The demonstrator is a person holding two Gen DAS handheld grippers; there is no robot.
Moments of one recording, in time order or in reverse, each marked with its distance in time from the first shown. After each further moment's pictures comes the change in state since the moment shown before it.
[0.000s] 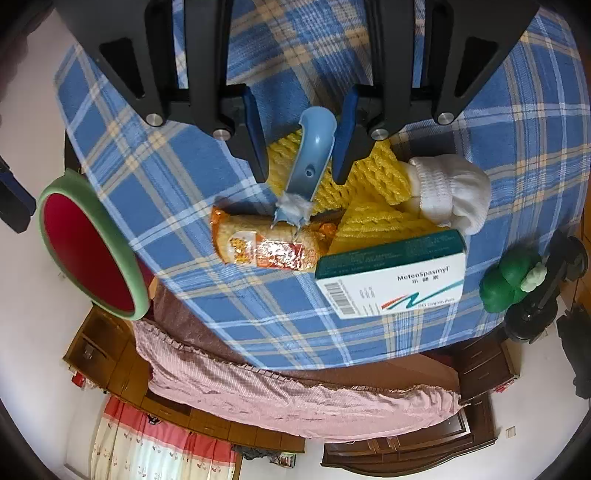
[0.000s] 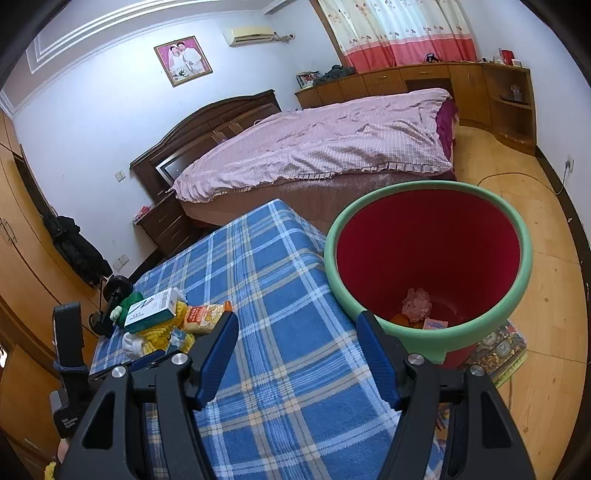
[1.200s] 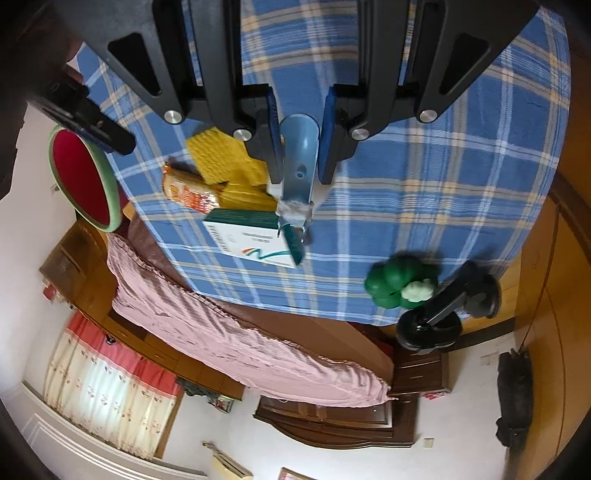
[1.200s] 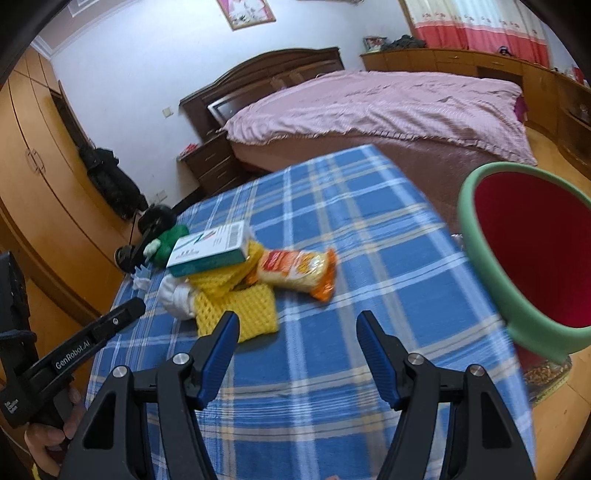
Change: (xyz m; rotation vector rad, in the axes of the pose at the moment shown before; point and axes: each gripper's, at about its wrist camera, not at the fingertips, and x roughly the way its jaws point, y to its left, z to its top) left arm -0.074 0.091 -0.023 -0.266 -0.202 0.045; right arm 0.072 0.095 -0.030 -0.183 0.196 0.147
